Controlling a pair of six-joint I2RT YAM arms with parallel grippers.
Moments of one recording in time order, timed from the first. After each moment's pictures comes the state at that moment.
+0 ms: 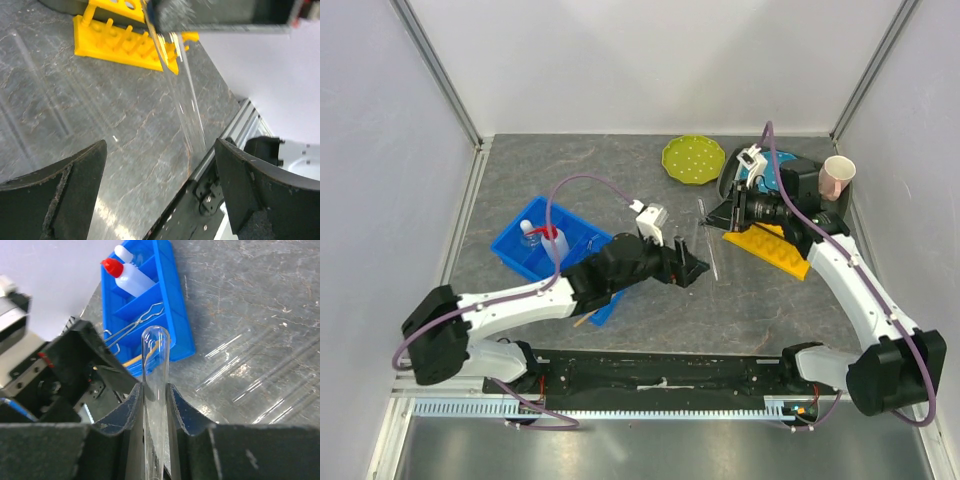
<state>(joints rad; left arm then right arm) -1.04 1.28 0.79 0.25 -0.04 -0.63 0.21 1.23 1.06 -0.36 -0.81 0.30</state>
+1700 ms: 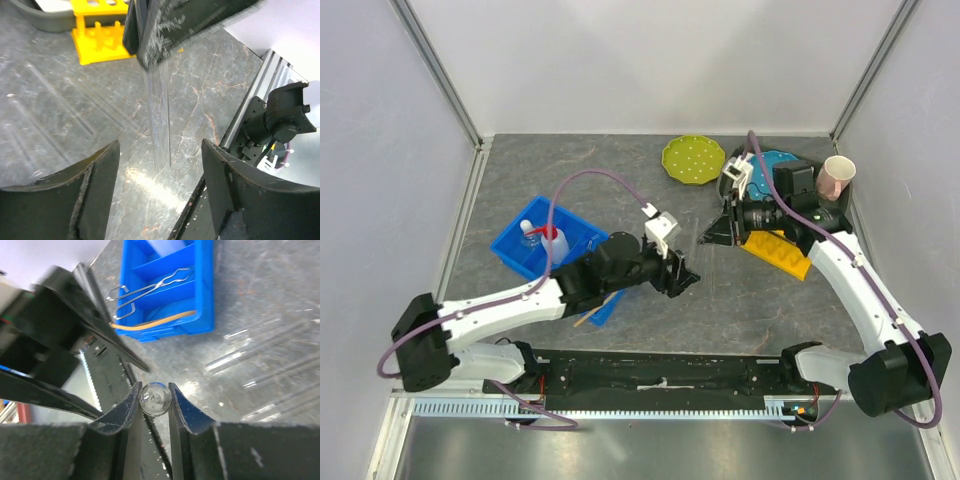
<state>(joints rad) -1.06 1.27 0.87 0.13 0.05 -0.33 0.27 1.20 1.13 -0.61 -0.95 0.04</state>
